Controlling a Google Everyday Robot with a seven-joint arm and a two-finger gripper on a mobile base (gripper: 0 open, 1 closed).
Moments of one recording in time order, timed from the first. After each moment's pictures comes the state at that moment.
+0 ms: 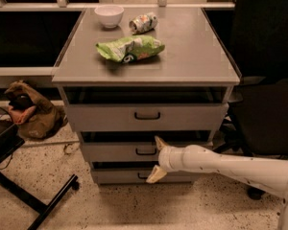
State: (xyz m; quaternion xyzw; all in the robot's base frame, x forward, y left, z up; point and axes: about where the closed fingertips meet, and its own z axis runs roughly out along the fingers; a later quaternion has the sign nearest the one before) arm 0.603 -0.045 0.448 -0.62 0.67 0.07 0.40
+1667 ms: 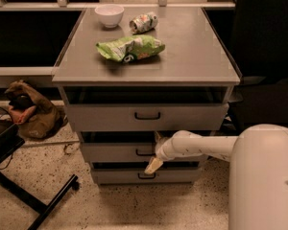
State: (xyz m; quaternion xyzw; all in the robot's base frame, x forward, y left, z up) arm 0.660 -0.046 0.405 -0.60 0.73 0.08 0.33
